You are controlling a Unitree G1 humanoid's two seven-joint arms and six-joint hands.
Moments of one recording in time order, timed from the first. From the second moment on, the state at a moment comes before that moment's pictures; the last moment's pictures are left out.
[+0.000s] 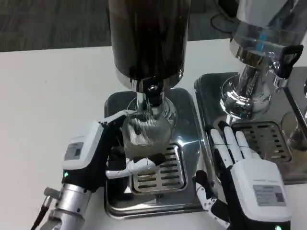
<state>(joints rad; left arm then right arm) -0.30 0.34 -0.34 0.94 0.72 -0.78 0.76 0.39 -0.21 0.42 -0.20 -1.11 0.09 -0.45</state>
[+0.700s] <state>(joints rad) -0.36 0.33 -0.47 1.02 0.75 -0.78 0.79 0.39 -0.20 0.43 -0.20 -1.10 0.10 -0.46</state>
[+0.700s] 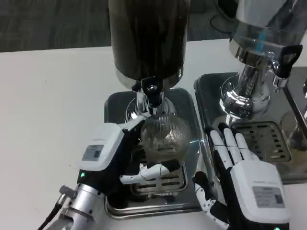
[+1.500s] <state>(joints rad) -0.07 0.54 -0.28 0.58 0.74 -0.70 0.77 0.37 -0.28 0.42 -0.24 -1.15 0.17 -0.32</state>
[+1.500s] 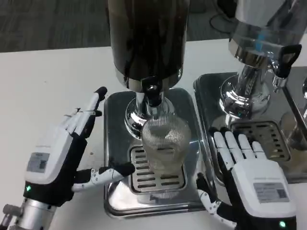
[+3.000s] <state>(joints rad) -0.02 0.50 -0.08 0.12 -0.41 -0.66 -0.58 0.37 -0.27 0.39 -0.25 -1.11 0.18 -0.30</state>
